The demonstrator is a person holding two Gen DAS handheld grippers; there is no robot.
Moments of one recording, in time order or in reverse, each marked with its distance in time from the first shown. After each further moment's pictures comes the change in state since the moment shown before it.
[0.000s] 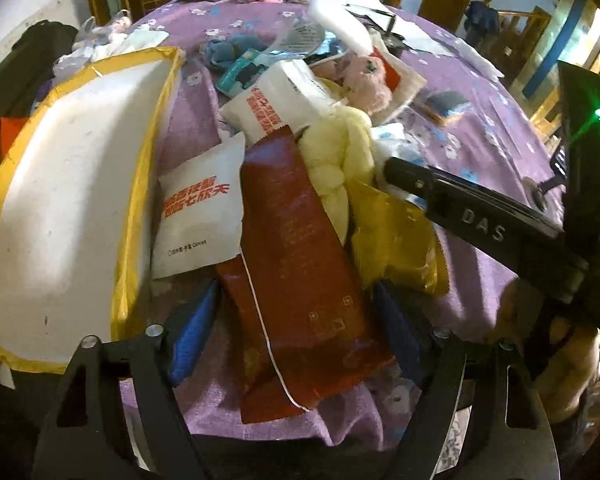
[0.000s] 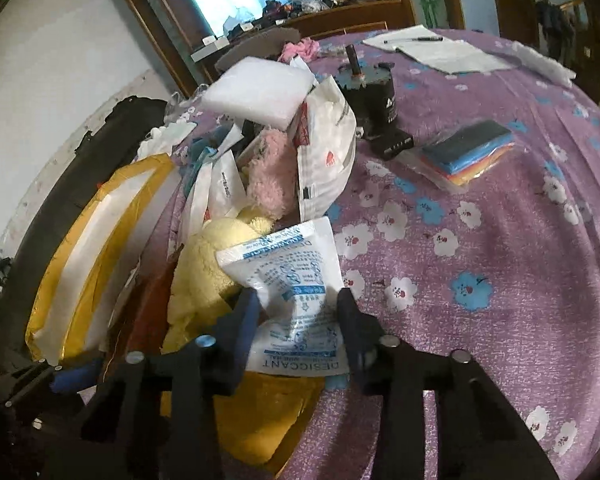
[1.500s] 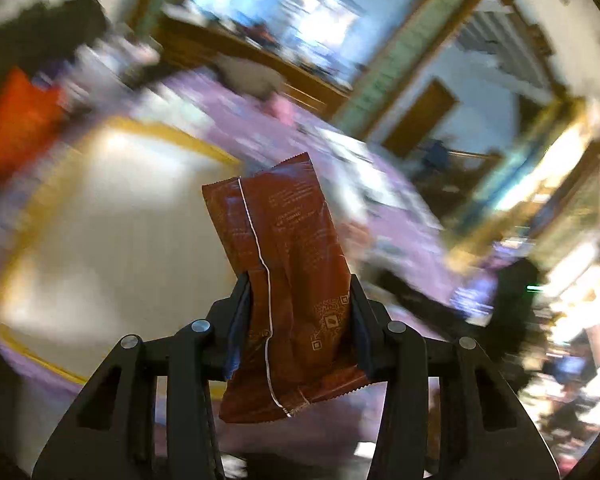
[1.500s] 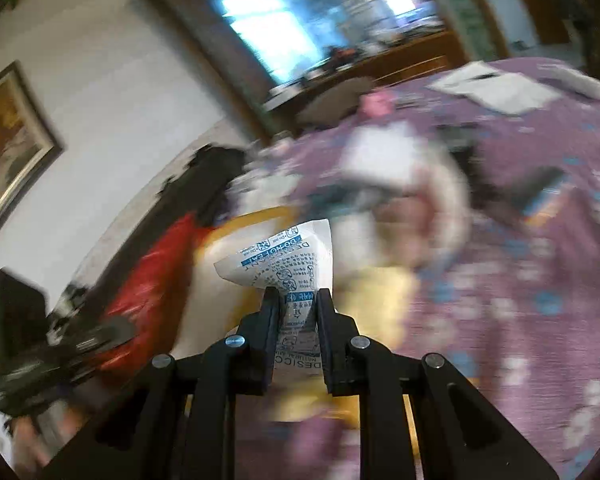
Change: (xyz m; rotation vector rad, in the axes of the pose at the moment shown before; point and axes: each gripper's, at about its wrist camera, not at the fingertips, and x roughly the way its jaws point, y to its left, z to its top) left arm -0.107 0.117 -0.006 -0.276 -0.383 -0.270; right arm -0.049 0.065 0.010 0.007 -0.143 0.343
